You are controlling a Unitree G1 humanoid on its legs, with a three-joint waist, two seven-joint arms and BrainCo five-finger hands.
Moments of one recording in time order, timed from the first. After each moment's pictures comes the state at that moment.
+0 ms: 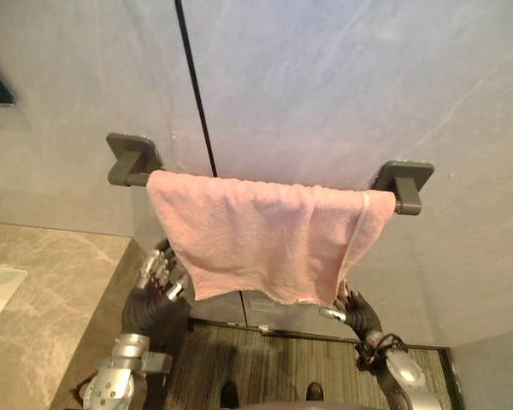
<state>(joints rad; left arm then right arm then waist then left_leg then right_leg) 0.58 0.13 0.12 -0.34 -0.22 -0.17 -0.26 0.32 -0.14 0.03 0.15 0.25 -0.01 0.28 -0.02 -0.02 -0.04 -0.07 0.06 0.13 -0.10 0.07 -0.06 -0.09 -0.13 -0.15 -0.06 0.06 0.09</state>
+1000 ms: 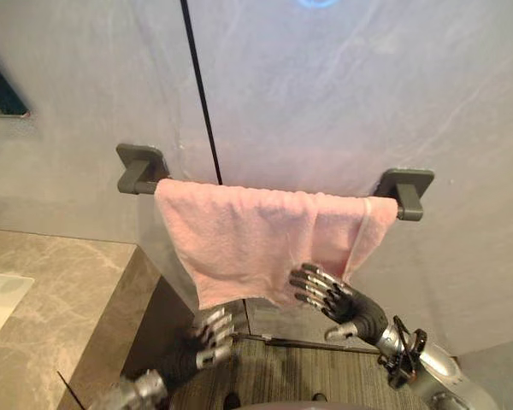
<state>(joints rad) 0.57 0.61 -0.20 -0.39 -0.90 -0.07 -0.48 0.34 -0.56 0.32 -0.37 0.83 -0.03 0.45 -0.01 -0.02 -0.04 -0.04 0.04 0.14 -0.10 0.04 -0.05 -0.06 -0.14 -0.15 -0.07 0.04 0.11</state>
